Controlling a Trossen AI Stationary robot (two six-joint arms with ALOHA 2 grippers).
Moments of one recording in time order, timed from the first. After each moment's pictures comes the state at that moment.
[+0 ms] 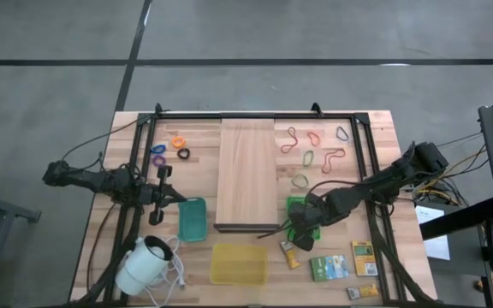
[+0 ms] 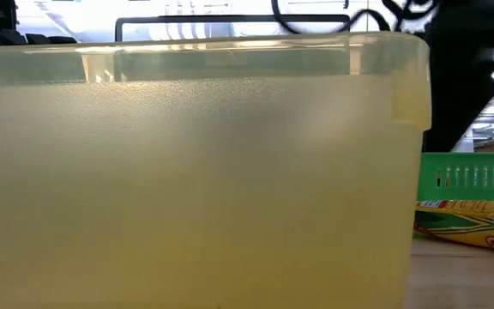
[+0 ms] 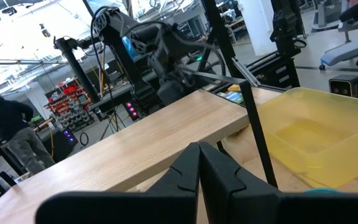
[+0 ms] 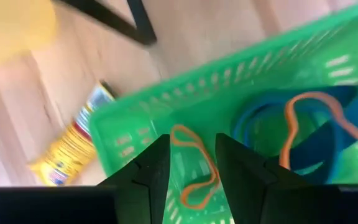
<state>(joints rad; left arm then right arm) -0.22 0.02 0.00 0.02 0.01 0.44 0.38 1.54 0.90 -0.56 0.07 0.82</state>
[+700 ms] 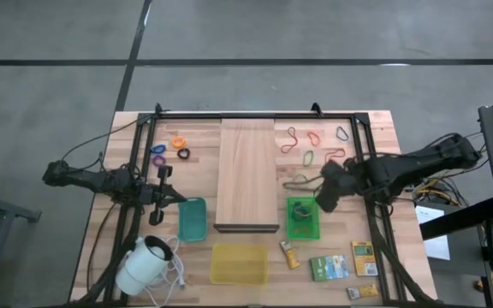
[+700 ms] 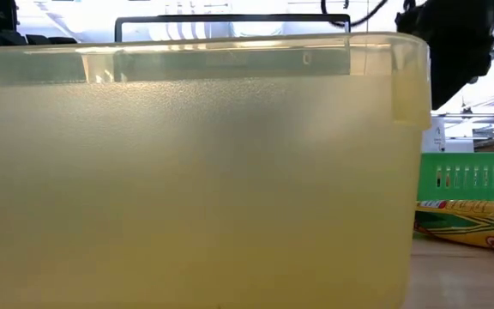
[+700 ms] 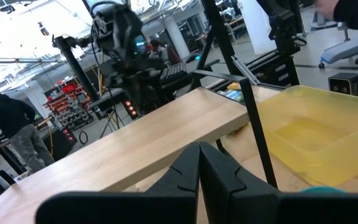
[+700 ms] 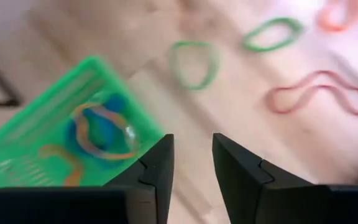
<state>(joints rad) -0.22 0.03 0.00 0.02 0.01 0.44 0.23 1.10 0.92 -1.13 0.35 0.97</state>
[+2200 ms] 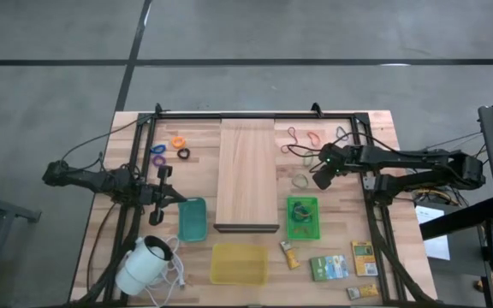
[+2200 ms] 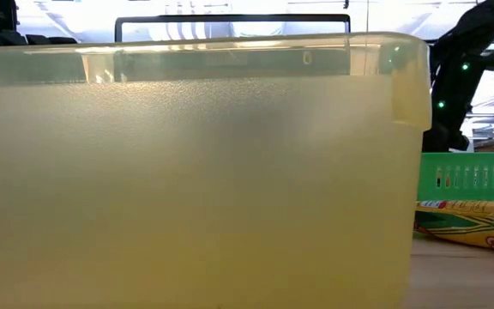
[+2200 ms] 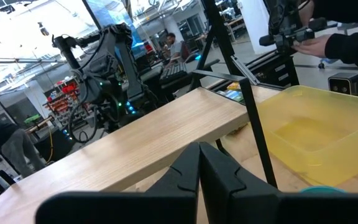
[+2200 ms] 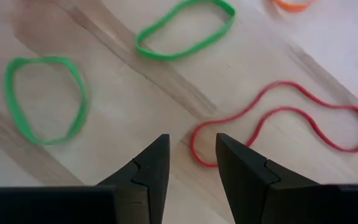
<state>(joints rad) -0.22 0.03 0.00 0.02 0.01 0.44 -0.37 1.08 0.48 -0.60 0.20 0.47</state>
